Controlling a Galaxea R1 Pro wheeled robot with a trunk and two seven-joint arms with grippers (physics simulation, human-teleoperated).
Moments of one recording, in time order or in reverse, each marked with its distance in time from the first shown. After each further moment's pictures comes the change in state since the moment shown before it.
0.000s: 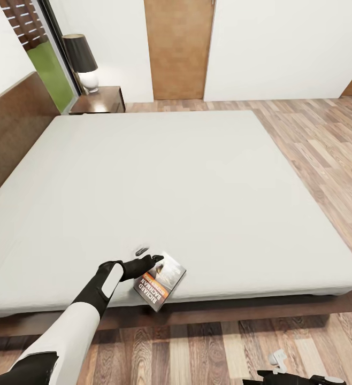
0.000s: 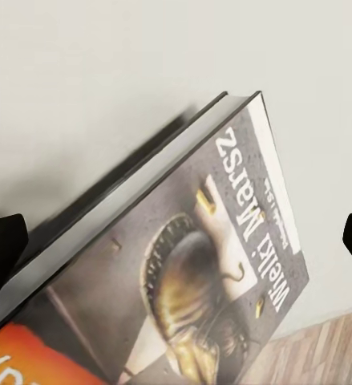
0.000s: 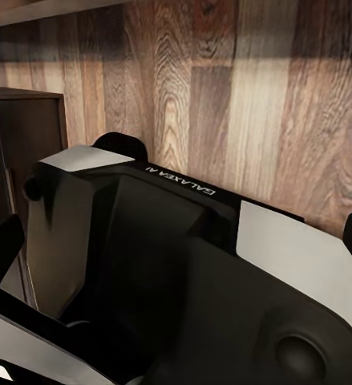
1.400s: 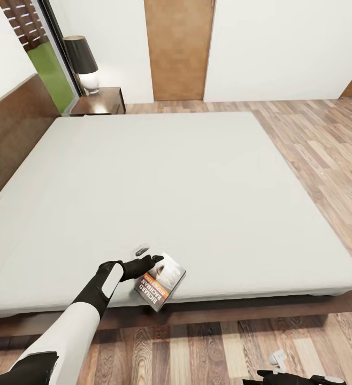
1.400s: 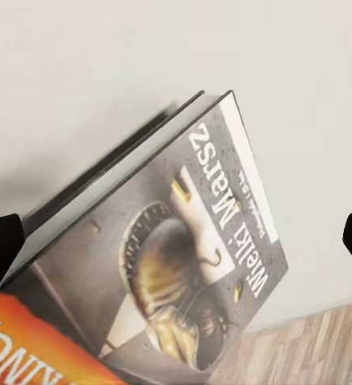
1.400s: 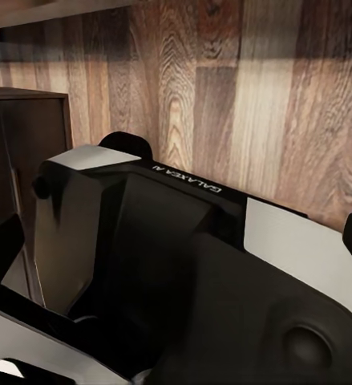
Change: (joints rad) left arm 0.000 0.000 0.000 0.000 -0.003 0.002 0.001; right arm 0.000 0.000 0.000 0.000 0.000 0.000 0.000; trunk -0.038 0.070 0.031
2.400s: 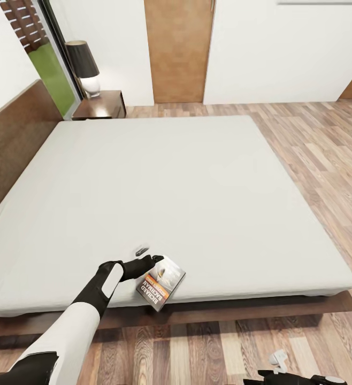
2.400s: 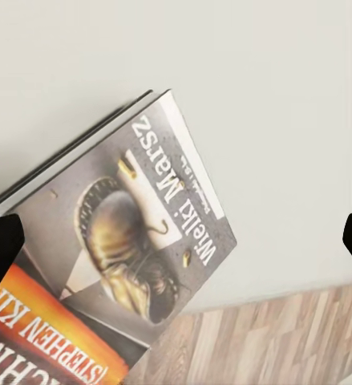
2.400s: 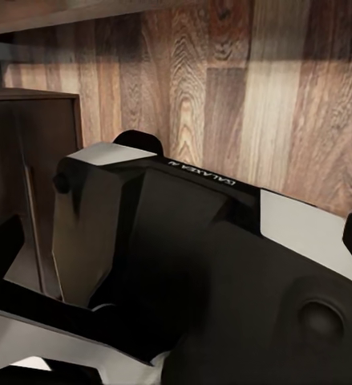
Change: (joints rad) left arm 0.000 0.000 0.000 0.000 0.000 0.000 0.000; right arm 0.000 -0.003 -0.002 0.000 -0.002 0.000 0.000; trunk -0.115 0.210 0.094
